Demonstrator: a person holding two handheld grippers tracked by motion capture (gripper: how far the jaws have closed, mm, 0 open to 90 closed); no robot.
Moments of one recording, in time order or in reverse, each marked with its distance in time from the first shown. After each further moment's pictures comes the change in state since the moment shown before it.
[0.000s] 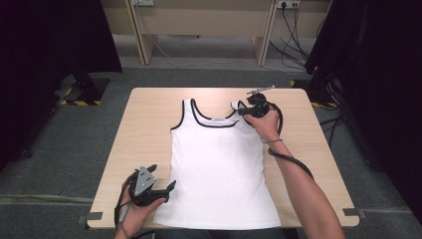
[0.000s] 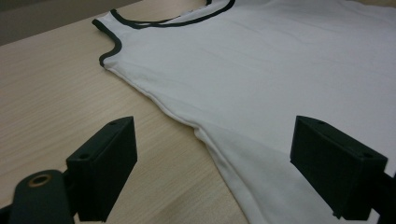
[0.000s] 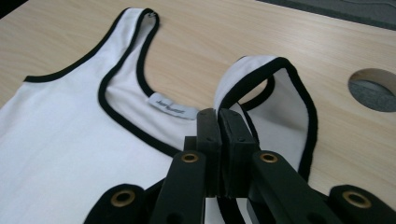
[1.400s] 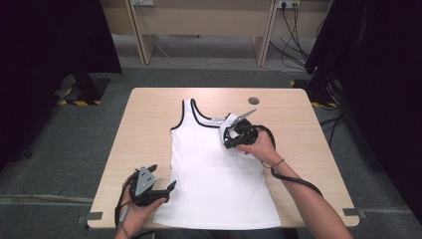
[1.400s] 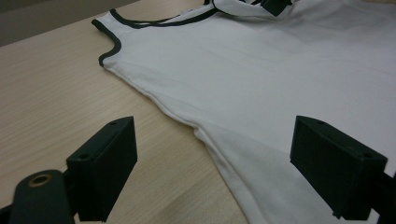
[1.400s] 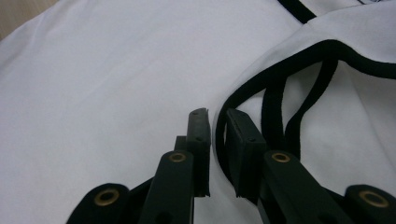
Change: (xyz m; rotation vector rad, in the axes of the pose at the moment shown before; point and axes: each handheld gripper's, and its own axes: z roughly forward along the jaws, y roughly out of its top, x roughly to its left) left arm -0.001 0.000 0.001 0.004 0.002 0.009; right arm 0.055 -0.058 0.008 0.248 0.271 -0.255
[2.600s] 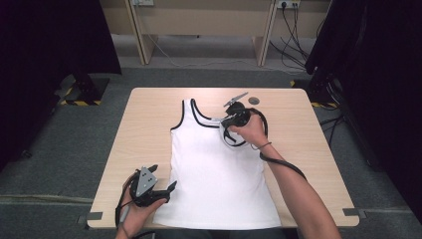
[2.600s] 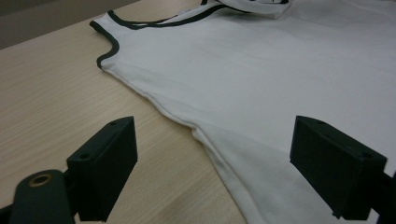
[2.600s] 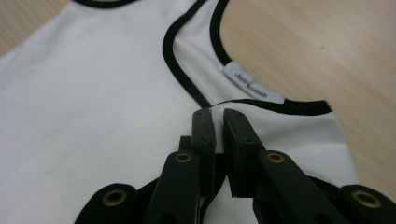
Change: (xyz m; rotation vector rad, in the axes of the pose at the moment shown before) left arm -0.002 0.000 0.001 0.004 -0.002 0.016; right arm -0.022 0.058 -0.001 -0.073 -0.211 0.015
